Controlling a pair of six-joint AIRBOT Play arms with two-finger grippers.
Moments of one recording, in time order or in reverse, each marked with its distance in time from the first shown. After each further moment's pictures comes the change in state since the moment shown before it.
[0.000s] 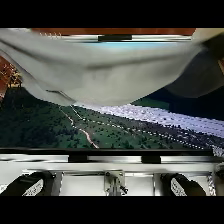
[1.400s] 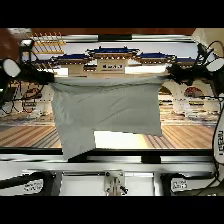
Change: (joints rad) left arm 0.026 -0.468 -0.504 0.142 0.247 -0.077; right arm 0.003 -0.641 -0.116 0.051 -0.076 0.262
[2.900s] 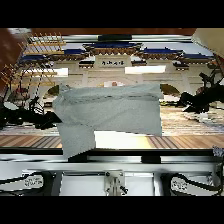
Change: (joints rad) left arm 0.394 0.009 -0.616 -0.610 -0.133 0.355; right arm -0.131 0.207 -0.216 -0.274 0.470 -0.010
